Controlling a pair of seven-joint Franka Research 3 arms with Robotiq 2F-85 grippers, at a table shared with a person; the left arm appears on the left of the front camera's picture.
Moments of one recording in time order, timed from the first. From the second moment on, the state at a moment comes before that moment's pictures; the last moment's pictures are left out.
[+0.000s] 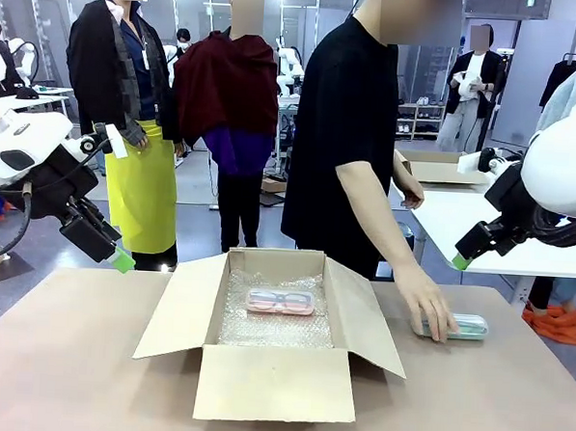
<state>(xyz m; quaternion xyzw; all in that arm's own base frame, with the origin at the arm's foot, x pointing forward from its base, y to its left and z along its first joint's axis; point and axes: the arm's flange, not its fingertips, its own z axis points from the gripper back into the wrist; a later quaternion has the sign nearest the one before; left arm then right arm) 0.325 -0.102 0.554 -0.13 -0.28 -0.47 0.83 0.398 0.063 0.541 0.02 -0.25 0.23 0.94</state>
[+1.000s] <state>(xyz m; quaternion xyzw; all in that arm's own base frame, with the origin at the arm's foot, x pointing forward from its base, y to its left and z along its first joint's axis) 0.325 -0.102 0.554 -0.13 -0.28 -0.47 0.83 0.437 0.055 0.553 -0.07 -0.10 0.70 0.70</state>
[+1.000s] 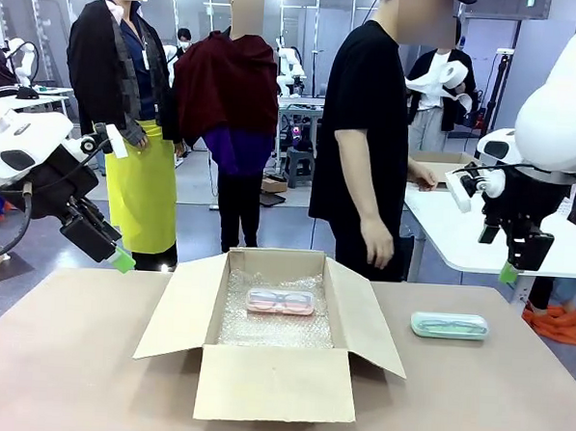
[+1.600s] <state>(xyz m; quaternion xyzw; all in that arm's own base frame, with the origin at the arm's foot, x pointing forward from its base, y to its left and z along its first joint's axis) 0.325 -0.102 0.554 -0.13 -0.28 -0.47 0.83 0.493 0.048 0.498 -0.06 -0.11 0.67 0.73</state>
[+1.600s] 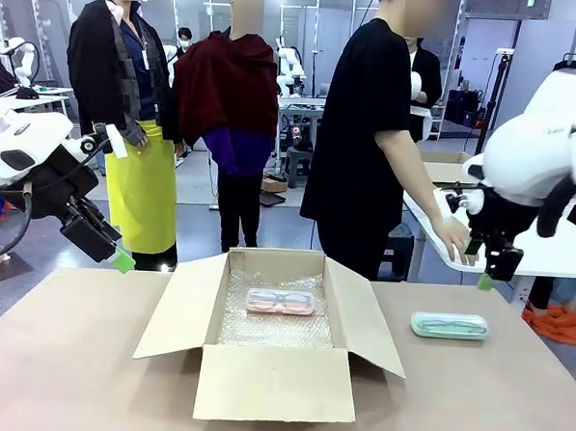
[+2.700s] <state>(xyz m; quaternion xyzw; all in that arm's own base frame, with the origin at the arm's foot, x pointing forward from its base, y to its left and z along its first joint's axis) 0.325 -0.102 0.554 -0.13 -0.28 -0.47 0.83 0.580 0.048 0.366 -0.03 -0.03 0.67 0.74</state>
